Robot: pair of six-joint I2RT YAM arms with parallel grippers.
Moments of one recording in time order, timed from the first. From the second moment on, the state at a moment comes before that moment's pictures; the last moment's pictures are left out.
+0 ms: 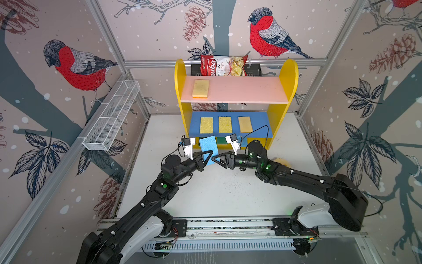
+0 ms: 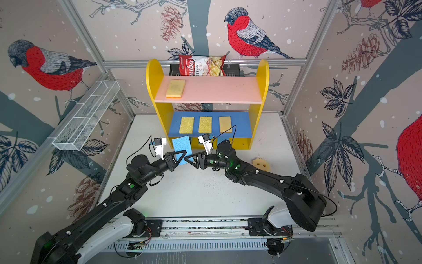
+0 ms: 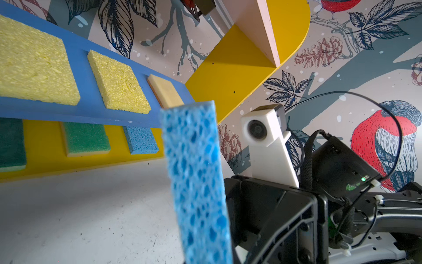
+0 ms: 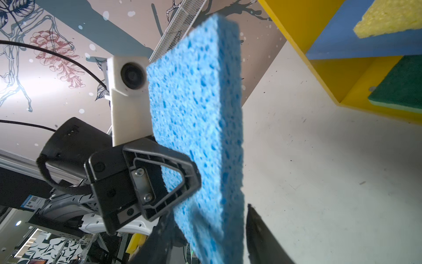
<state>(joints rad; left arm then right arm) -0.53 0.84 0.48 0.32 0.39 -0.73 0.88 1.41 0.80 0.47 -0.55 0.78</state>
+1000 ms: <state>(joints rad) -0.53 0.49 0.61 -0.04 -0.01 -0.54 0.75 1.32 1.25 0.05 -0.29 0.54</state>
